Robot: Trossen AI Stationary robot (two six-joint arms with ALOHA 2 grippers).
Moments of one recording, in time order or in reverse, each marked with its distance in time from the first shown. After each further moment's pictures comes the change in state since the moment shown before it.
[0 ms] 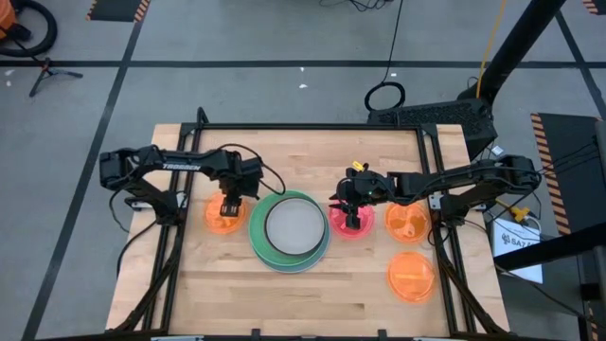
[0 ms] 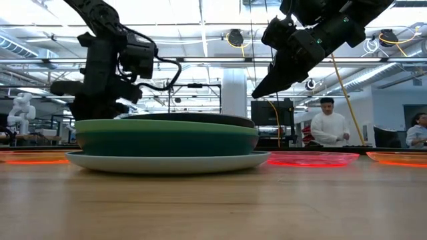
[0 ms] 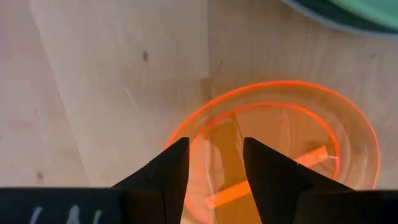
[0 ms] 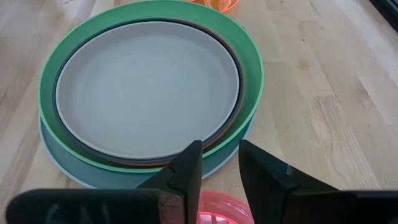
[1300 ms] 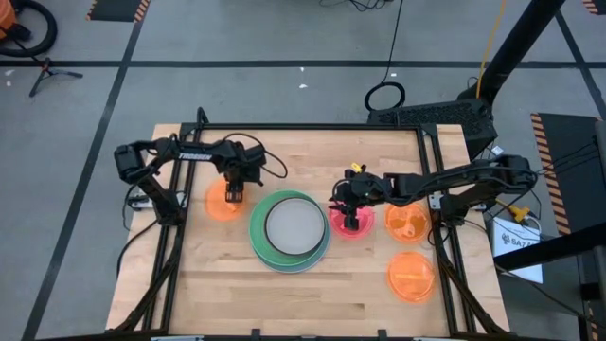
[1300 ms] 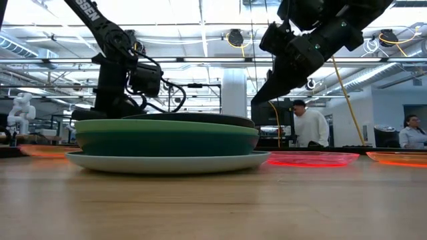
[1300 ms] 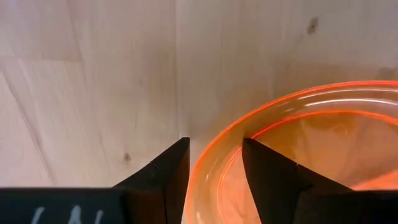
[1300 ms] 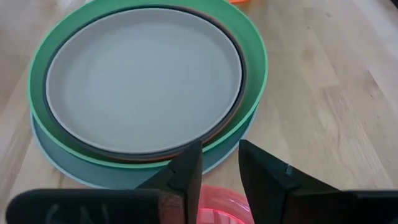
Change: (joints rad) left arm 0.163 0.146 0.014 0.106 -0.185 0.067; right arm 0.000 0.040 0.000 0.011 0.000 0.008
